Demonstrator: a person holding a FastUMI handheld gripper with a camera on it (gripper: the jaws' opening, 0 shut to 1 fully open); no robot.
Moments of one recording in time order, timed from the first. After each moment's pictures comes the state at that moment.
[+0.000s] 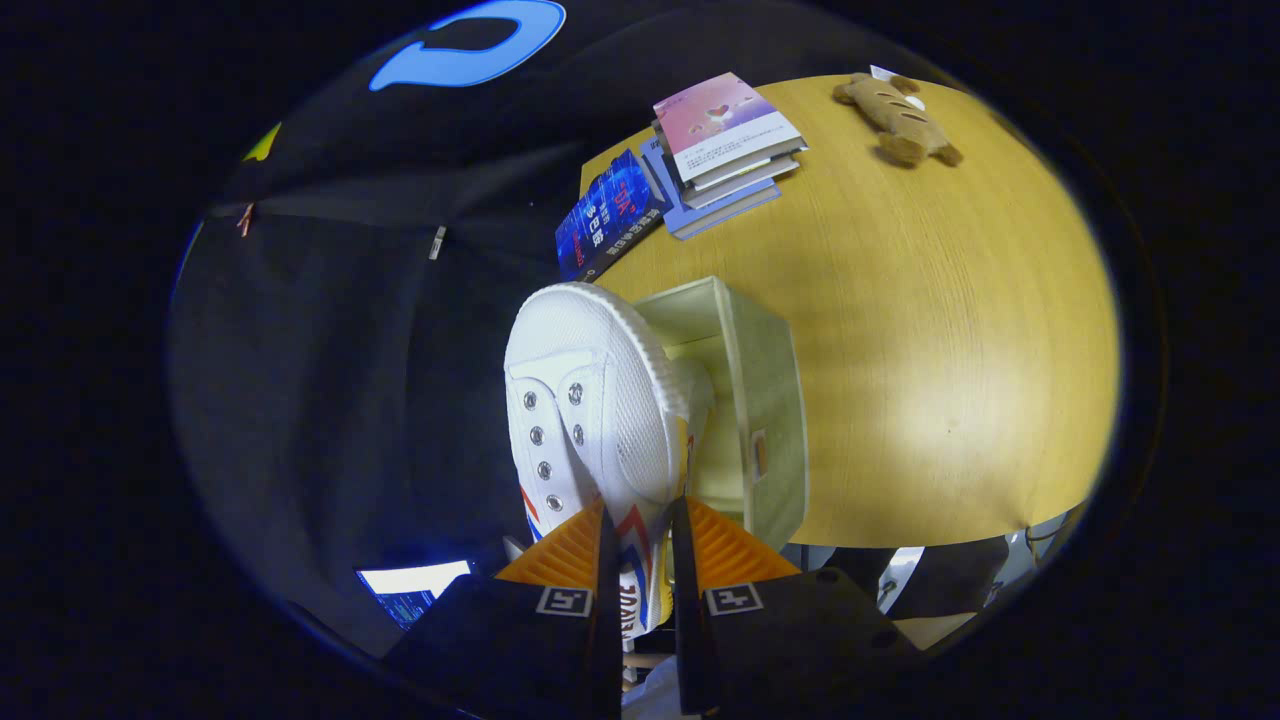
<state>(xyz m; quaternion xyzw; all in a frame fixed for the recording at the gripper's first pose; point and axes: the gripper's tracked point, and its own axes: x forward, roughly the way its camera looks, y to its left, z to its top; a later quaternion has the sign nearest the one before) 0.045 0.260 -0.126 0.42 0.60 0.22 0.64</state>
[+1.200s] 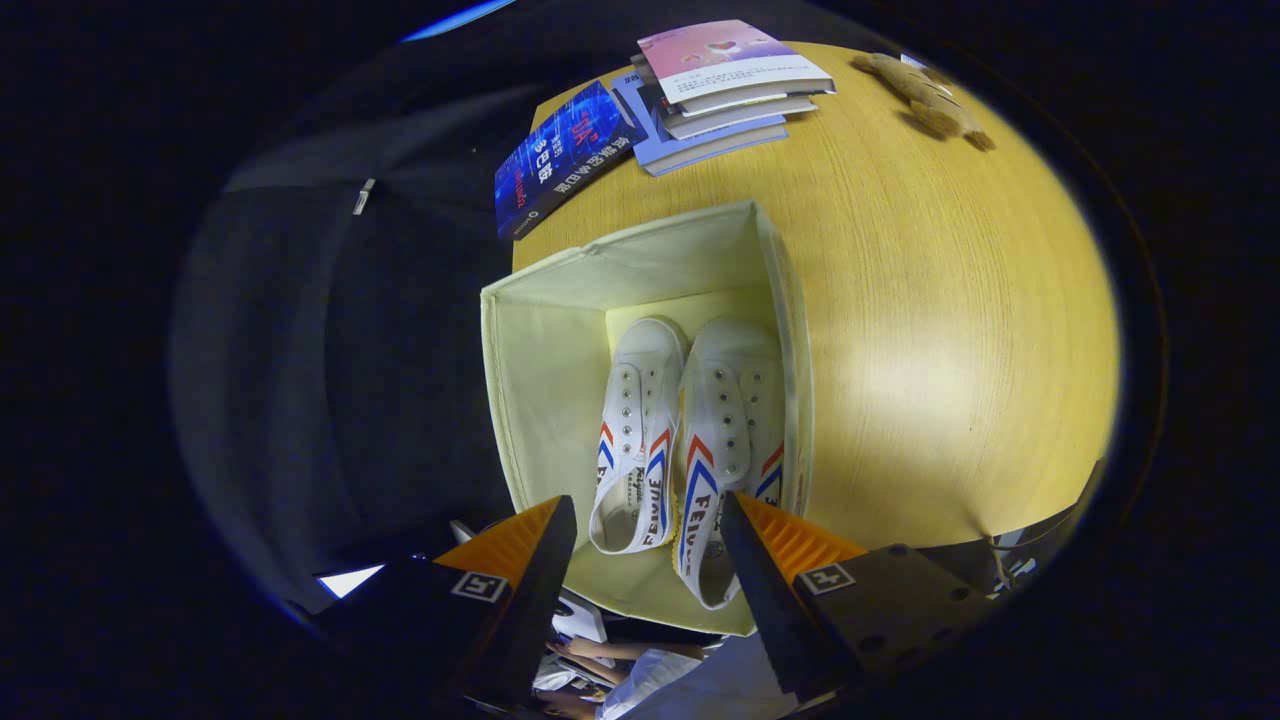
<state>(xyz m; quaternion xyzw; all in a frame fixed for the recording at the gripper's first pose) 0.048 0.298 -0.176 0.36 0.67 0.20 0.62</state>
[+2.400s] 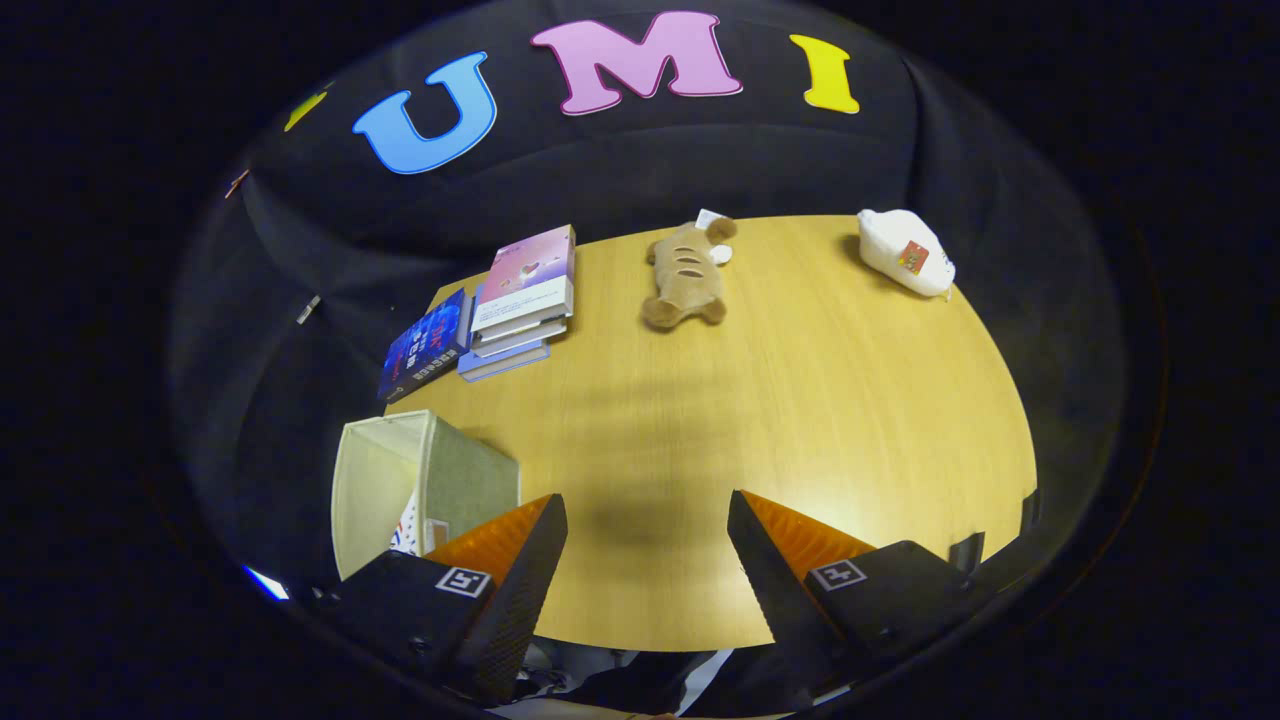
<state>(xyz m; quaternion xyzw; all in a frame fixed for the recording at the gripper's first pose) 0.040 0.005 -0.228 0.25 0.45 -0.01 0.85</state>
